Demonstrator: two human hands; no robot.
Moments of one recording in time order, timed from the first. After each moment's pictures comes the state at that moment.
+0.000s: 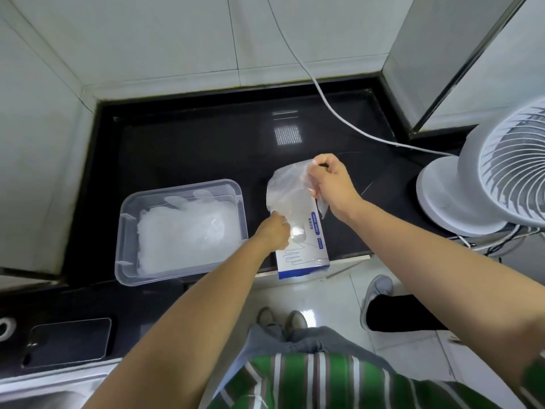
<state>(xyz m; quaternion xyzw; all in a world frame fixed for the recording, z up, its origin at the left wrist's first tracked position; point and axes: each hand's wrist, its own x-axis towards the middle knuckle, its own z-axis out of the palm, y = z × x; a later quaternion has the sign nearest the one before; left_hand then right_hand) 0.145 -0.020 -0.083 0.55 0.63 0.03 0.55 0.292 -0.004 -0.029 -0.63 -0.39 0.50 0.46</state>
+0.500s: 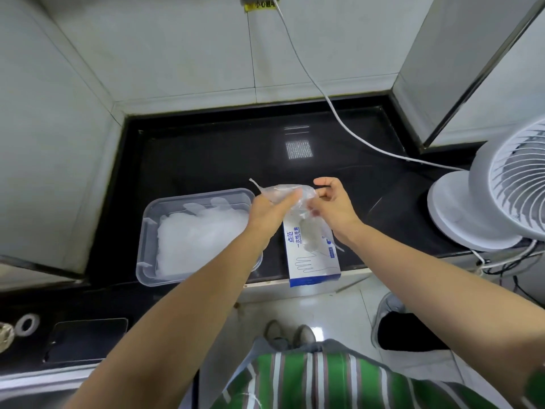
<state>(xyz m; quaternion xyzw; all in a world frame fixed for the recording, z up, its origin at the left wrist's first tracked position) 0.123 -0.012 -0.021 0.43 0.62 0.31 0.57 0.271 -0.019 -0.045 -0.64 -0.38 0.51 0.43</state>
